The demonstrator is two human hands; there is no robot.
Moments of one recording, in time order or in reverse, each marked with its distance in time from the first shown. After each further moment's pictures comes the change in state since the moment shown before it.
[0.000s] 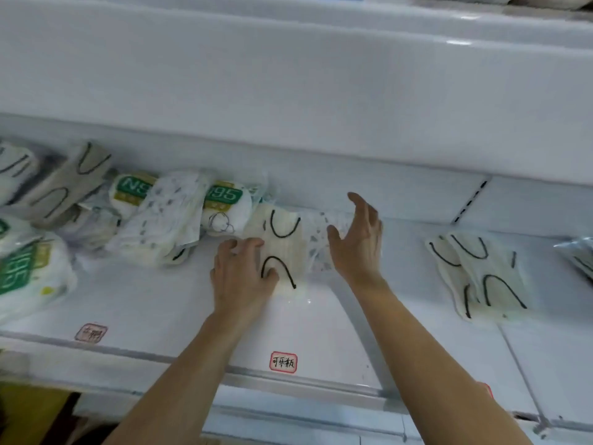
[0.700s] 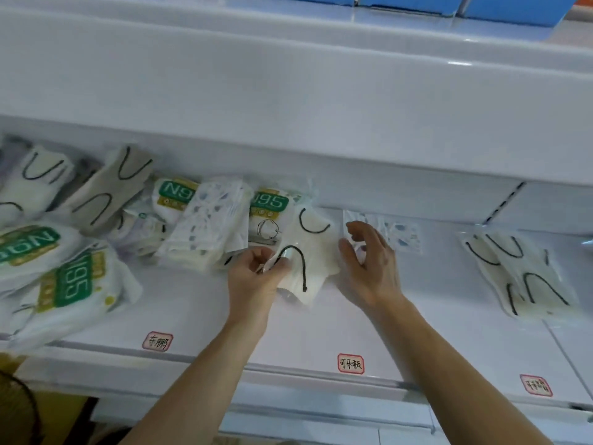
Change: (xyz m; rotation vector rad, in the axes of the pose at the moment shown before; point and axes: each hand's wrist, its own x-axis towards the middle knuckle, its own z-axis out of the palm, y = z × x) left_hand 0.000 -0.040 -0.052 -1.096 0.064 -0.182; right_hand -0.049 -0.043 0.033 0.067 -0.109 -0.016
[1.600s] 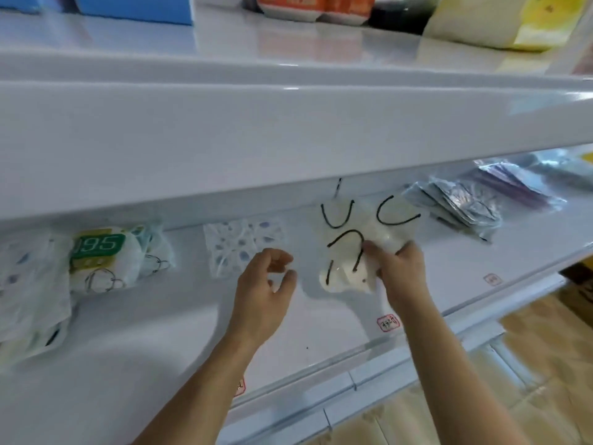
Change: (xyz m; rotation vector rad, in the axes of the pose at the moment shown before) left_hand -0.058 -0.035 0.160 0.344 -0.679 0.348; right_hand -0.058 0.066 -0.205 0.463 0.564 0.579
